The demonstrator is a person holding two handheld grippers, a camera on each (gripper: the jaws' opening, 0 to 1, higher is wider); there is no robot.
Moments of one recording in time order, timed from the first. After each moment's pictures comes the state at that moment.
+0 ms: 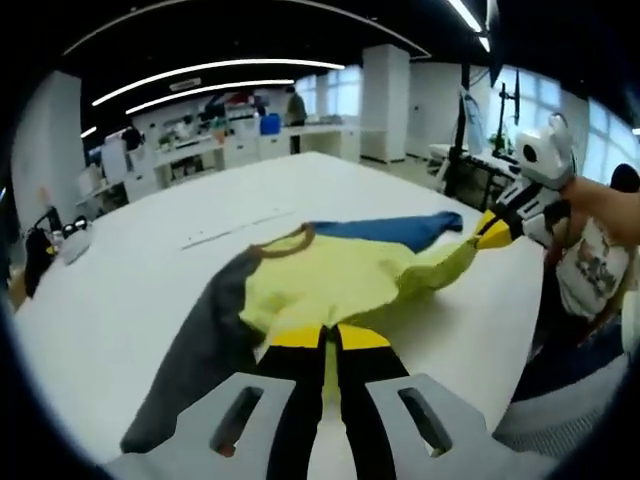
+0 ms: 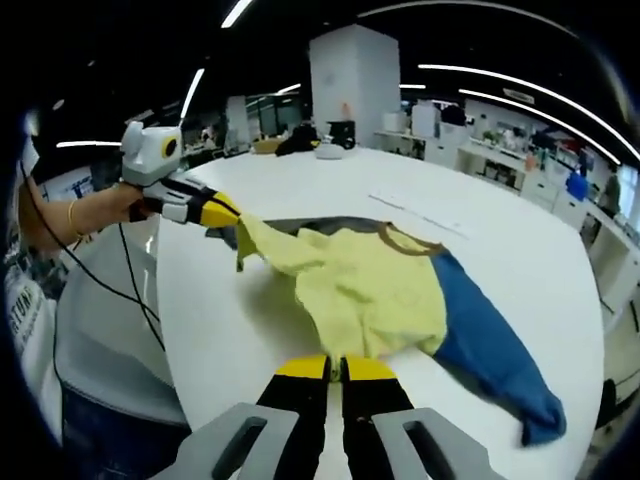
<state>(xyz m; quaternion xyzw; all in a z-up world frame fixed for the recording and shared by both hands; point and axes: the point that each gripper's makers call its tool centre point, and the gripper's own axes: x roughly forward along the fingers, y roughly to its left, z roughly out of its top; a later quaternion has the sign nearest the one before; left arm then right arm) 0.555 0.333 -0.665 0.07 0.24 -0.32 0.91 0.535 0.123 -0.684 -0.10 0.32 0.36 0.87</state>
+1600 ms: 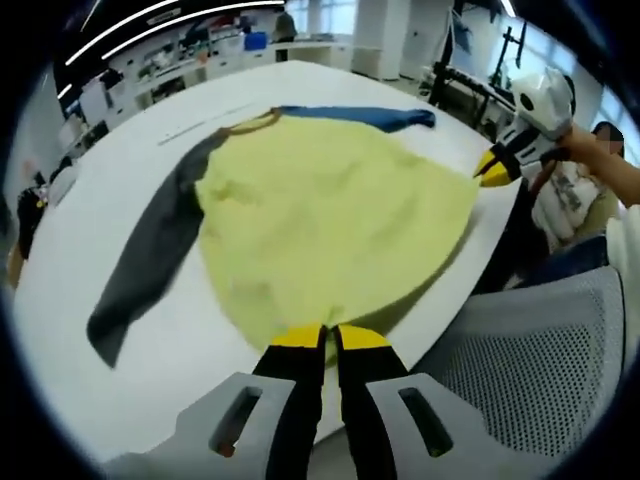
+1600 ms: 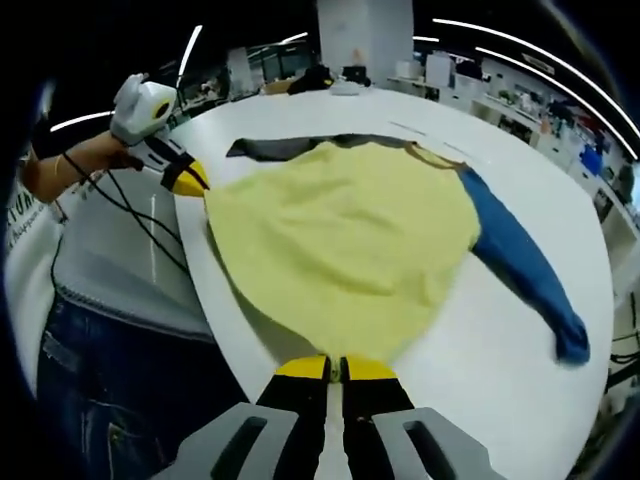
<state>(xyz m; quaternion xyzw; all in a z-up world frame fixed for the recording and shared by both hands) 0.442 0.356 -0.748 0.12 0.44 -0.31 0.84 0.442 0.099 -0.757 -0.15 0.43 0.36 0.81</state>
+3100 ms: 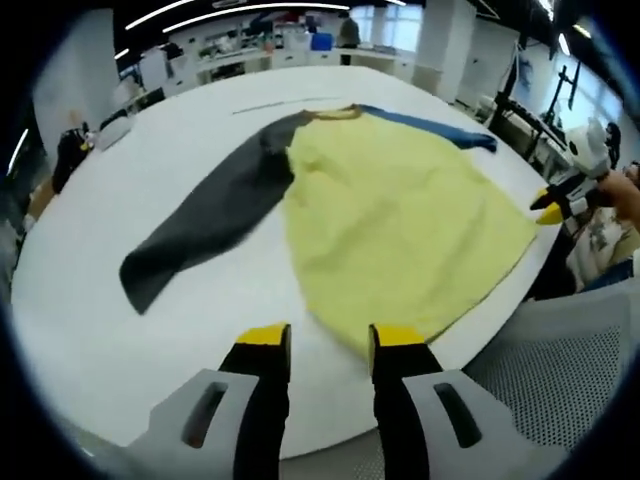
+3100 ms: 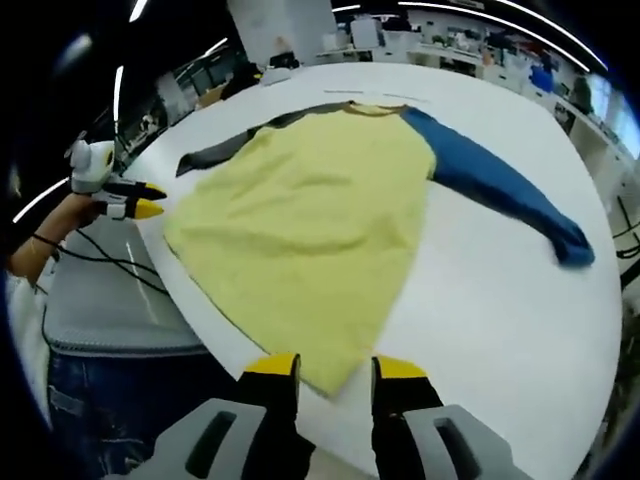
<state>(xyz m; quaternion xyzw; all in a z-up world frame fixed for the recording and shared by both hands) 0.460 0.437 -0.763 0.08 0.43 -0.19 0.88 0.435 0.078 -0.777 -0.05 0.51 0.25 0.82</state>
